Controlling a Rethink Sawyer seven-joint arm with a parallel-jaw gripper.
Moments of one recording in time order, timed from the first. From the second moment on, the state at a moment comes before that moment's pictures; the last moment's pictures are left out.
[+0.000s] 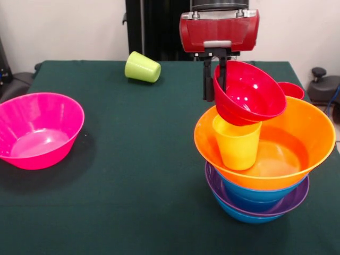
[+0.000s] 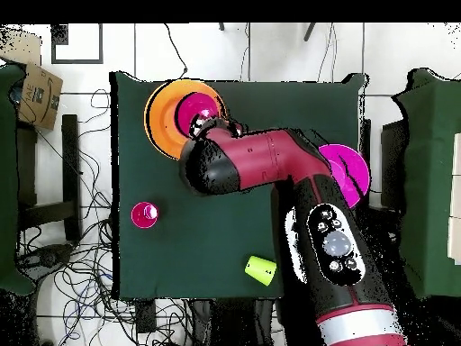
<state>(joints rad) -0.46 -0.82 0.44 1.62 -0.49 0.38 2.24</state>
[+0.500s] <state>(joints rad) -0.46 -0.82 0.44 1.62 -0.49 0.38 2.24</state>
